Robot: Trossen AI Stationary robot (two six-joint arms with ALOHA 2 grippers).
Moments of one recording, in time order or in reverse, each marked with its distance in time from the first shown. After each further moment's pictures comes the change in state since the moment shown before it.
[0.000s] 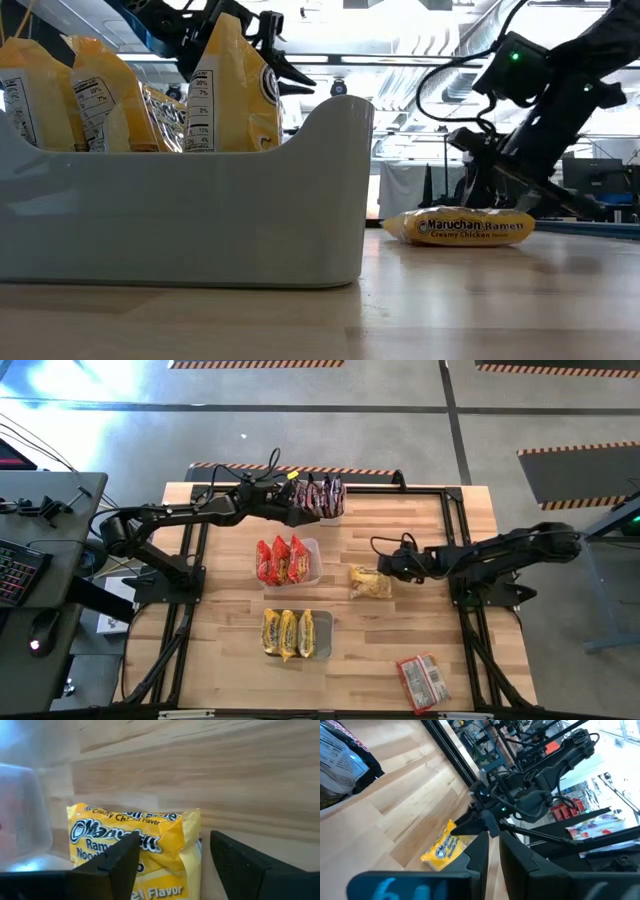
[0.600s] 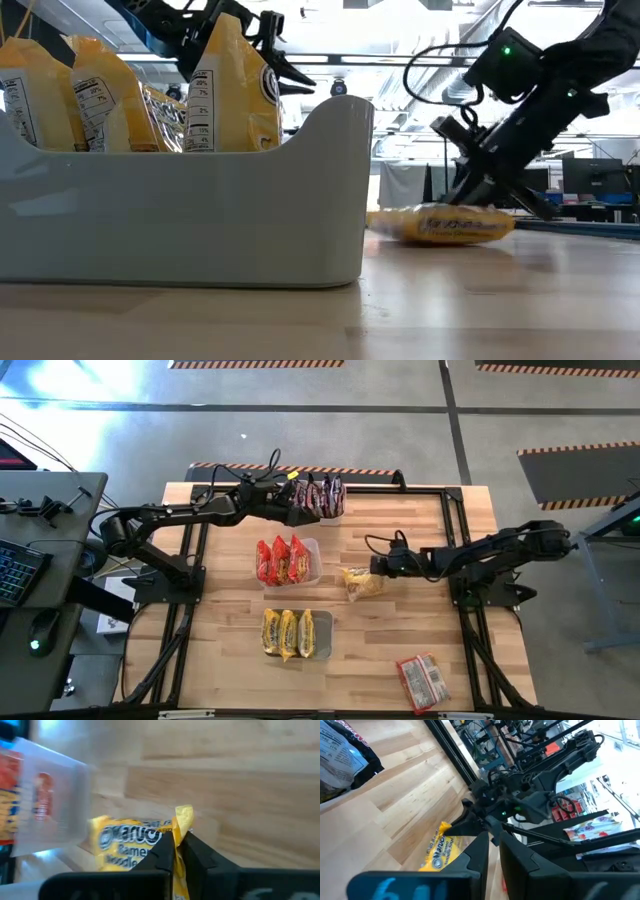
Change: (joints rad) left arm 0.000 0.001 0.000 -0.003 0.004 -0.027; right arm -0.002 0.093 0.000 0.262 0.056 -0.210
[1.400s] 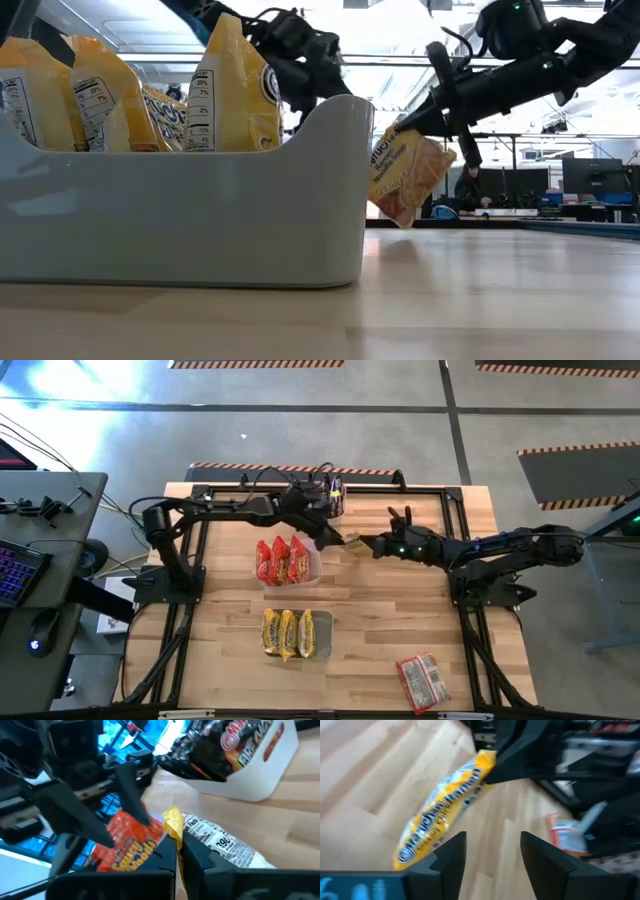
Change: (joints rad) left arm -0.137 0.327 0.334 -0.283 -0.042 0.404; right arm -0.122 -0.123 -0.001 0.426 -0.019 -0.435
